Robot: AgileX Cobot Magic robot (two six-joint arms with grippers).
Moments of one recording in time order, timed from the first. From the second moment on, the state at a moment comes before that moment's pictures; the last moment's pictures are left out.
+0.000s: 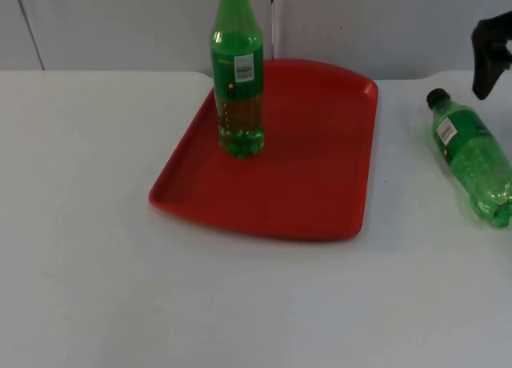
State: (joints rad) right arm 0.13 2.24 -1.99 -0.02 1.20 -0.07; left arm -0.28 0.00 -0.54 -0.01 1.12 0.11
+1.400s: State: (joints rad) right arm 0.16 2.56 -2.19 -0.02 1.13 0.09; left arm -0.28 0.00 -0.54 -0.01 1.12 0.11
